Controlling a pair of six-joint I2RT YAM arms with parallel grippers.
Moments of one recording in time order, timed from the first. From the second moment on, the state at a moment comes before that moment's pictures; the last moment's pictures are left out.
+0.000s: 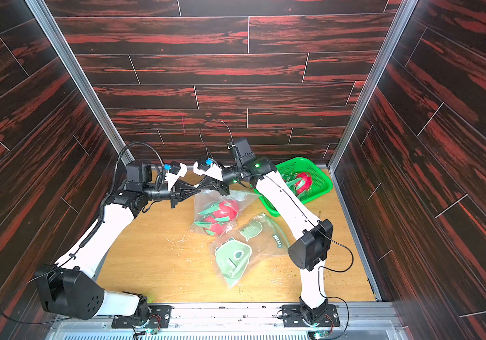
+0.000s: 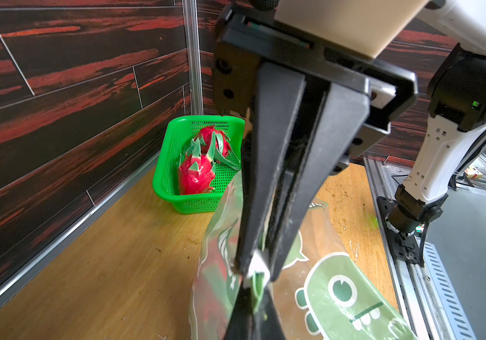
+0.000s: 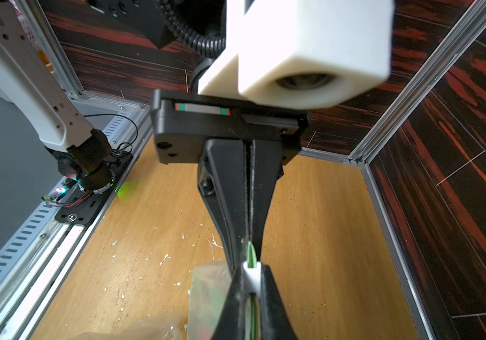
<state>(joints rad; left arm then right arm) -0.16 1.41 1.30 -0.39 1.09 0.38 0.65 1.96 2.16 -0.87 -0.86 -0.76</state>
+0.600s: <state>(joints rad) -0.18 1.30 1.16 -0.19 0.85 0.19 0.58 1.86 1.94 -0.72 -0.86 -0.71</state>
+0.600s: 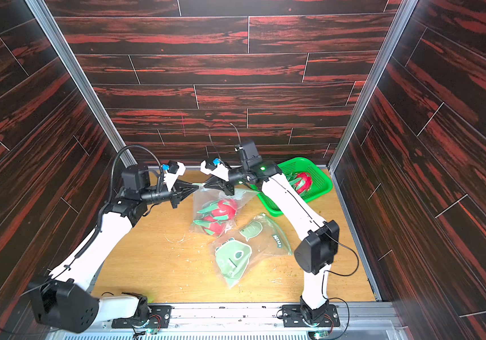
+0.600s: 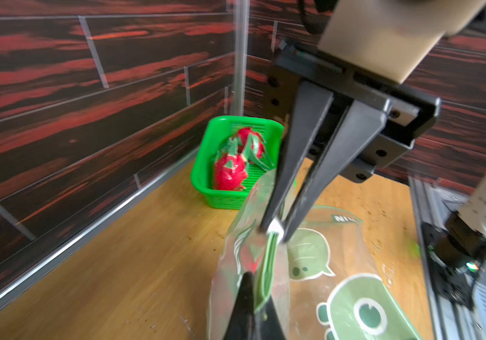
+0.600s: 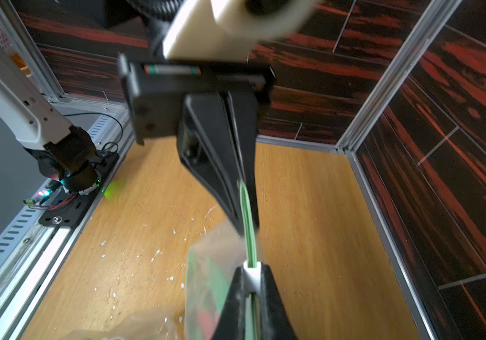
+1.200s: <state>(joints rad) -0.15 1.22 1.15 -0.18 0.64 0.10 0.39 1.72 1.63 -0.55 -0.89 -0.65</state>
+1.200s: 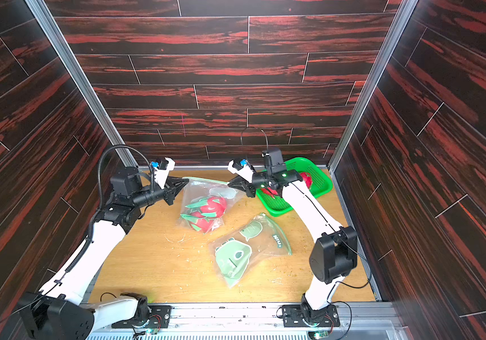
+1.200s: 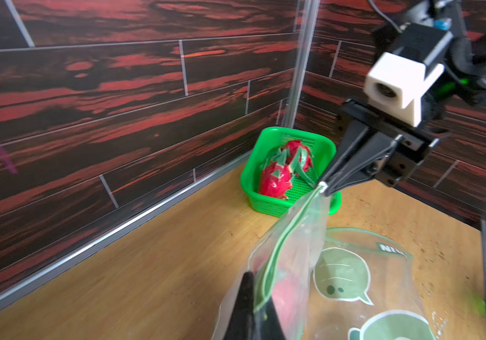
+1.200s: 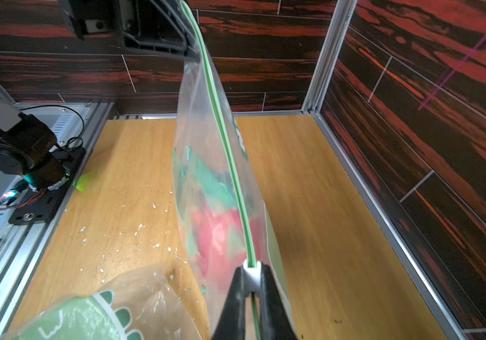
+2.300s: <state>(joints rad) -0.13 1.20 1.18 -0.22 0.62 0.07 0.26 1.65 1.51 -0.49 -0.93 -0.62</state>
